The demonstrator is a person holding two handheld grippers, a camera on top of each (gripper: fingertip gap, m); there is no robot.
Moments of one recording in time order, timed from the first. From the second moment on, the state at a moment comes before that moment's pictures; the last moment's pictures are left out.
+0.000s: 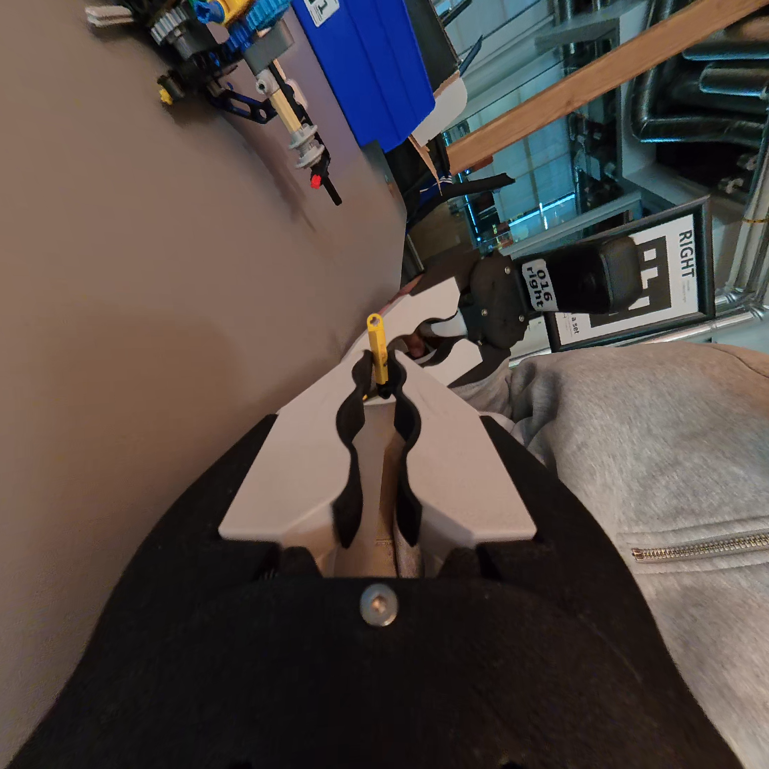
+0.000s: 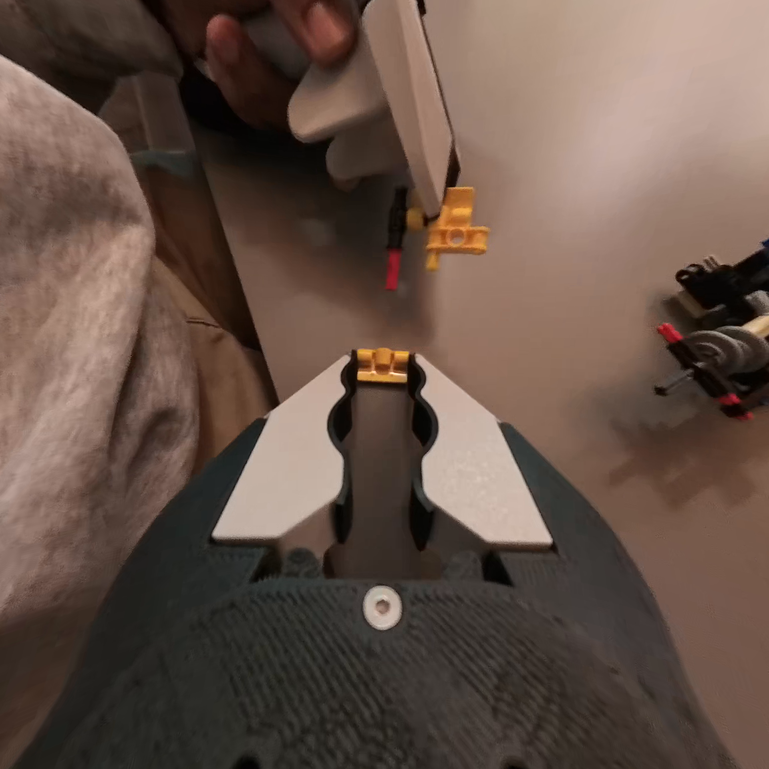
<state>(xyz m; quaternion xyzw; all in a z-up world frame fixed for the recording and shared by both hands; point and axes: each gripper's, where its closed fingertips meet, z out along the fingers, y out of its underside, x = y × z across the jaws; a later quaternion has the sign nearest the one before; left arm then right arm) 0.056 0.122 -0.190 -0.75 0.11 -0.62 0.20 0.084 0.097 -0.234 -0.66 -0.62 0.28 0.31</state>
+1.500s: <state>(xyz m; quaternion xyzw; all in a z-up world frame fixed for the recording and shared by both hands) 0.054 0.079 -0.171 -0.73 0.10 -0.64 0.22 0.096 0.046 -0.237 -0.67 -0.58 0.26 0.37</state>
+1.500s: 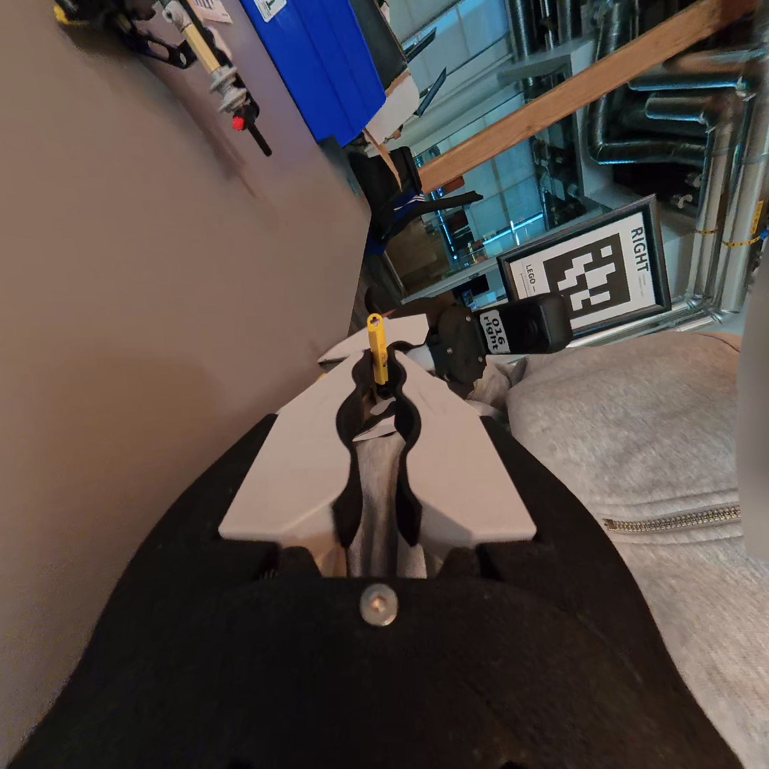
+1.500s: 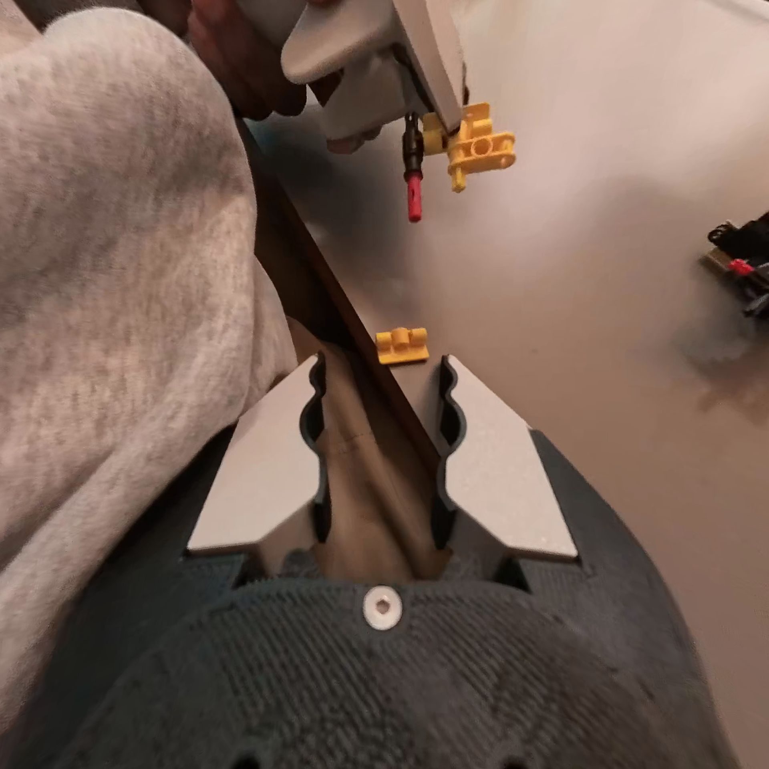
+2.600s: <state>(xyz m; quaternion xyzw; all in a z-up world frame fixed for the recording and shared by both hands) 0.048 0.074 -0.162 -0.69 0.06 -0.68 0.24 0.106 0.032 -0.235 -0.81 0.06 0.58 0.08</state>
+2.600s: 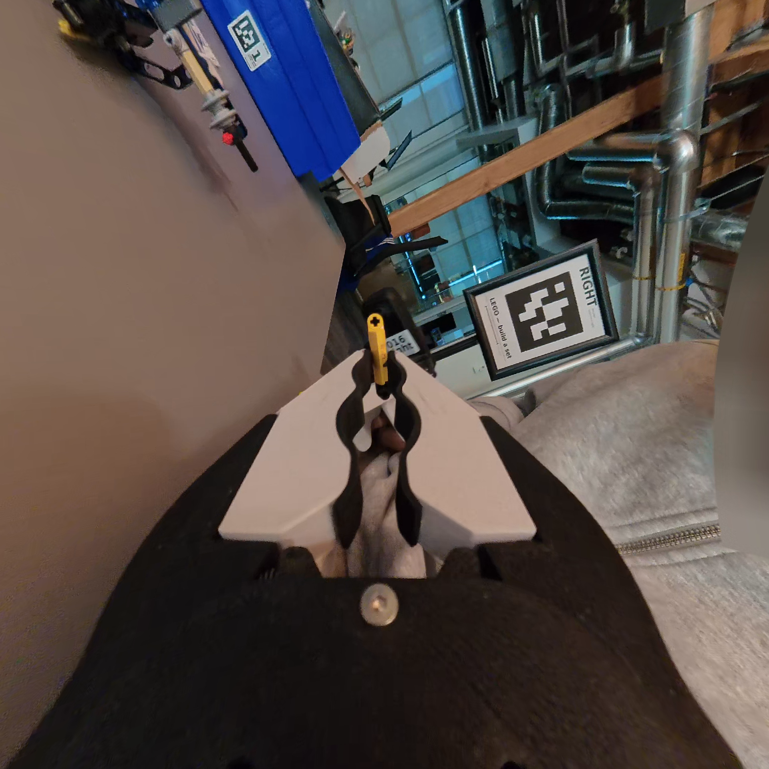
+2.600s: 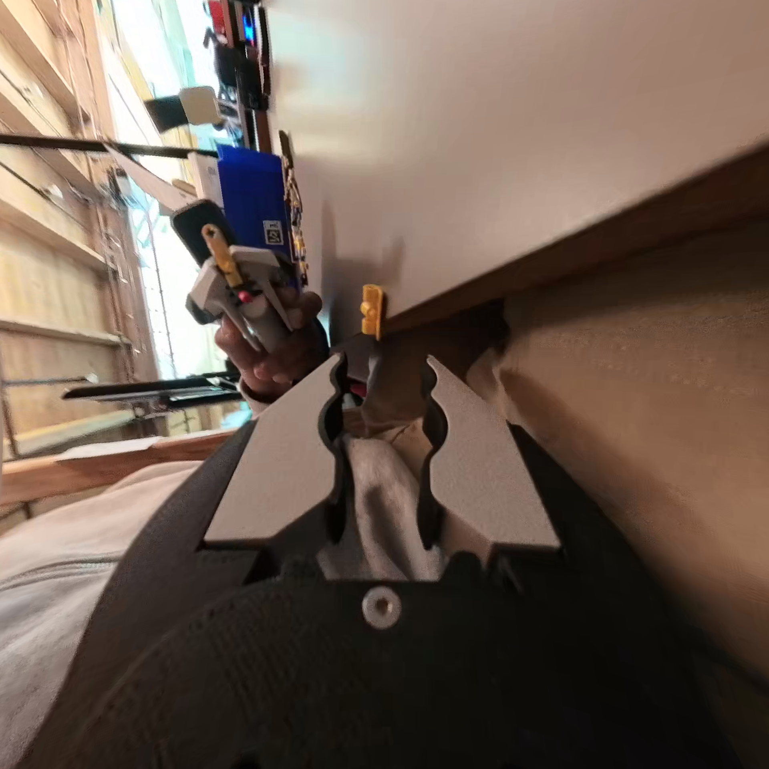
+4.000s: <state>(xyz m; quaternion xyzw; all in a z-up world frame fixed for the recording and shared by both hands) 0.051 0.067 -0.163 -0.71 0.07 -0.62 0.33 0.091 0.077 -0.171 -0.74 -0.22 0.57 0.30</state>
